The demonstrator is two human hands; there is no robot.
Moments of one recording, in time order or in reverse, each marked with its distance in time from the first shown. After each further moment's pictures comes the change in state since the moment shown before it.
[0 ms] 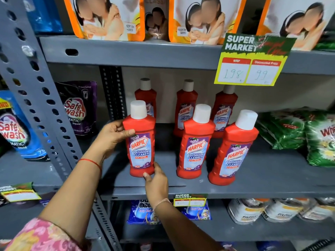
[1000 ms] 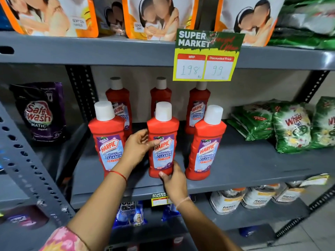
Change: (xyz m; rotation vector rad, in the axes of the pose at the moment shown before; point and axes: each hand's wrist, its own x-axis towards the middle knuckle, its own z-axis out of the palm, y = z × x) left_hand 0.008 -0.037 0.129 0.147 -0.021 0.015; right_hand 0.008 0.046 -0.108 0.050 0.136 0.046
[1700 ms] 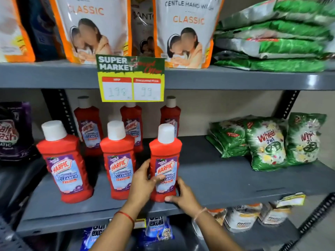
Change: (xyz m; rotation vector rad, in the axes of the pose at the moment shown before) left_hand -0.016 -0.028 0.135 0.212 0.097 0.063; right_hand 0.058 0.079 -0.135 0.121 -0.332 -0.130
